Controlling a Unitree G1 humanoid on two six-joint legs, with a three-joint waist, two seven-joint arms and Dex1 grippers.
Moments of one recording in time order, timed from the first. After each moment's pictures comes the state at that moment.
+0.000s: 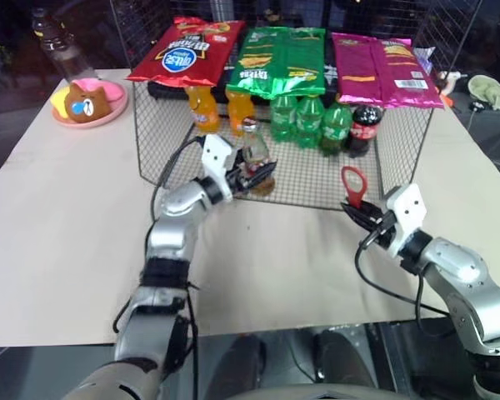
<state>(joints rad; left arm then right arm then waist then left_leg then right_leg) -0.52 0.33 0.06 0.09 -0.32 0.24 -0.80 -0.08 -0.49 0.00 -0.51 0.35 0.47 0.52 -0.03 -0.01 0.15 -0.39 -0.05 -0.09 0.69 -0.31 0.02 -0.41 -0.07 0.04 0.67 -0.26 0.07</state>
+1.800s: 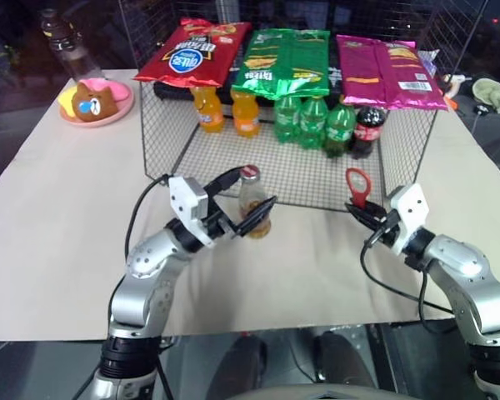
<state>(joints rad) -0.15 0.35 0.04 -0.32 -0.49 0.12 -0.76 -0.10 -0.50 -0.02 -0.41 0.34 0.41 0.58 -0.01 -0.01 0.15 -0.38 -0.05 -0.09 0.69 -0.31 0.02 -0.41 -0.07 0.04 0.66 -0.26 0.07</state>
